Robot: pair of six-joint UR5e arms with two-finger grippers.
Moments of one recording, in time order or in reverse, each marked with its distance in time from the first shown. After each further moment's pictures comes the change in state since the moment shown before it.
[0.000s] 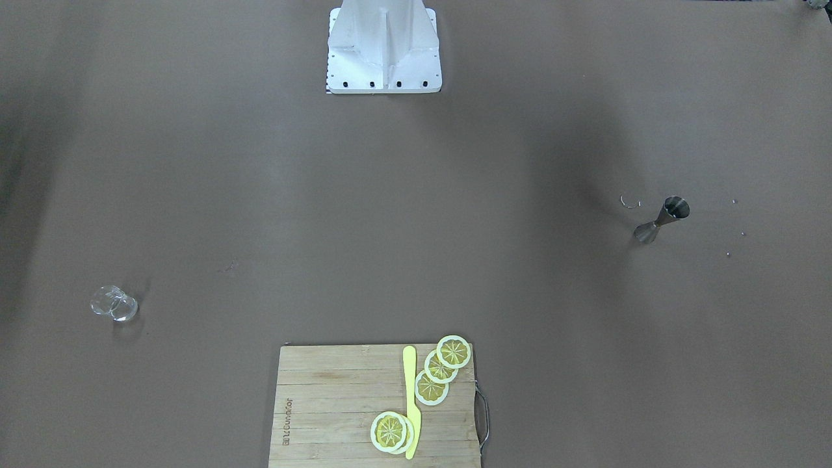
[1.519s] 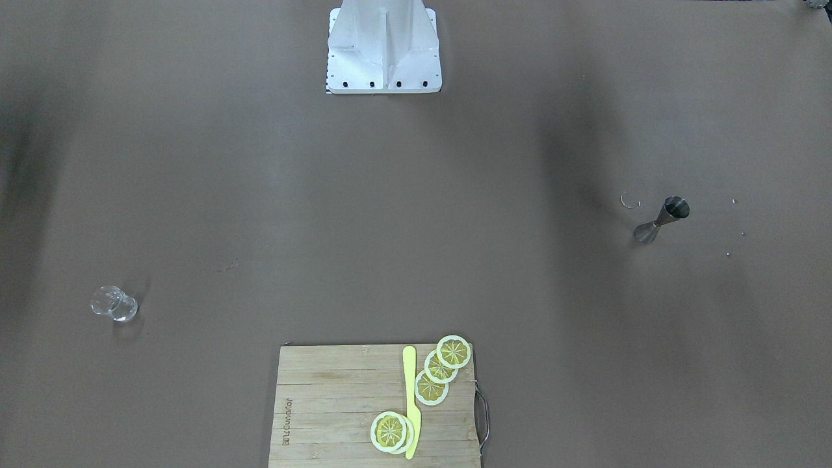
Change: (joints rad) left arm -0.088 0.101 -0.004 -0.066 0.001 0.081; right arm 0.001 -0.040 0.104 0.007 0.068 0.035
